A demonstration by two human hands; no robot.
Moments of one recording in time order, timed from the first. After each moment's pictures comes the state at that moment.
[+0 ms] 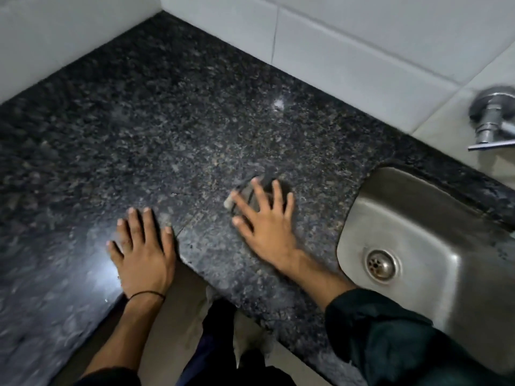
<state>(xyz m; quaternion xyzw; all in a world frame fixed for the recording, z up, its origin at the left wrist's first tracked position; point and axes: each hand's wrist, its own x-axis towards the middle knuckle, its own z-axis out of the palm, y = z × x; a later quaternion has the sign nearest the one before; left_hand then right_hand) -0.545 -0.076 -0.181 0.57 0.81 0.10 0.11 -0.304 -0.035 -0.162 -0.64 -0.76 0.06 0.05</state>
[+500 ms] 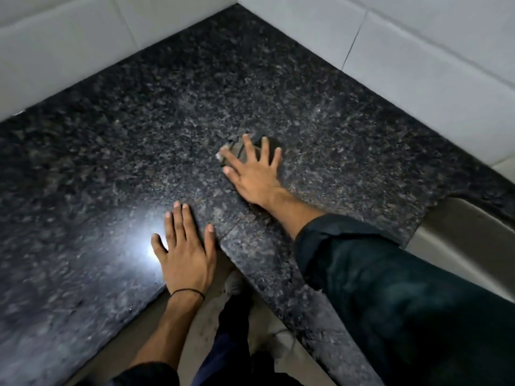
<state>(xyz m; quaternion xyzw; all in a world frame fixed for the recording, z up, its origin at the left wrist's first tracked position) -0.558 -0.080 -0.186 0.54 0.83 0.12 0.09 -0.429 0.102 -0.155 -0.55 -0.82 0.15 -0.02</state>
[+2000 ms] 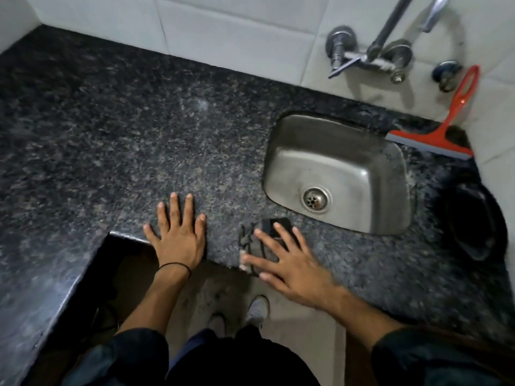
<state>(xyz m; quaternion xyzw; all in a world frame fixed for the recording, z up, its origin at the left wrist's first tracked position) -0.420 -0.133 -0.167 0.73 0.64 0.03 0.21 -0.203 -0.288 -0.149 -0.63 -0.77 0.08 -0.01</state>
